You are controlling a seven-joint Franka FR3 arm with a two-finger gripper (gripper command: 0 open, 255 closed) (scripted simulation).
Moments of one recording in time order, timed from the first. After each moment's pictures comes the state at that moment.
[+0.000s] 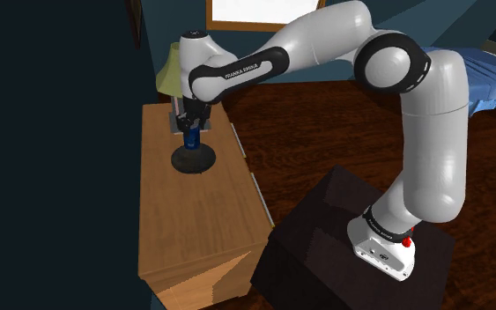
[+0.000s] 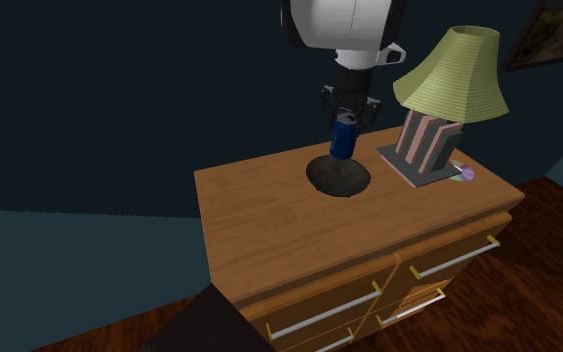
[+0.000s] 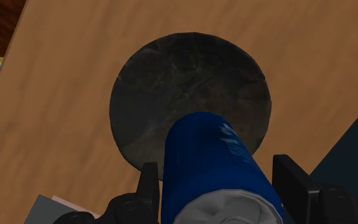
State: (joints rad) arm 0.10 0.60 0.29 -1.53 -0.19 2.18 0.34
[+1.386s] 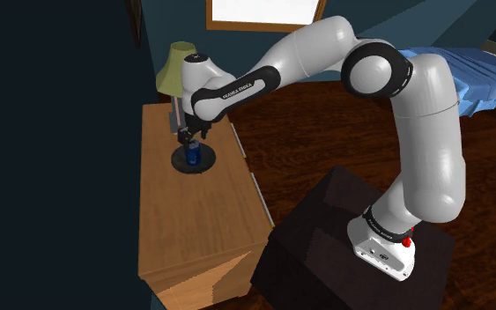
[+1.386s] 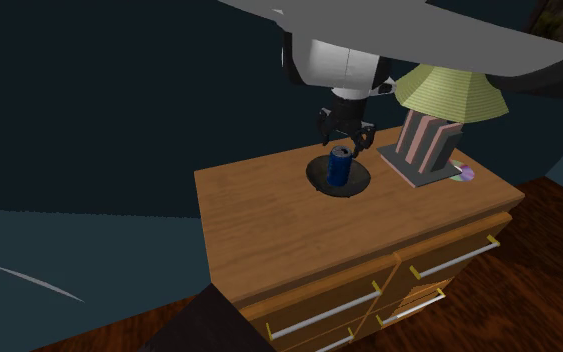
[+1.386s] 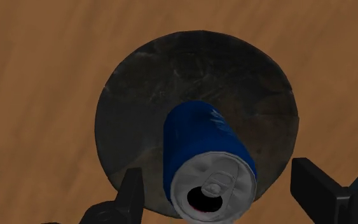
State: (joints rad) arm 0.11 0.68 0.27 -1.56 -0.22 2.29 0.36
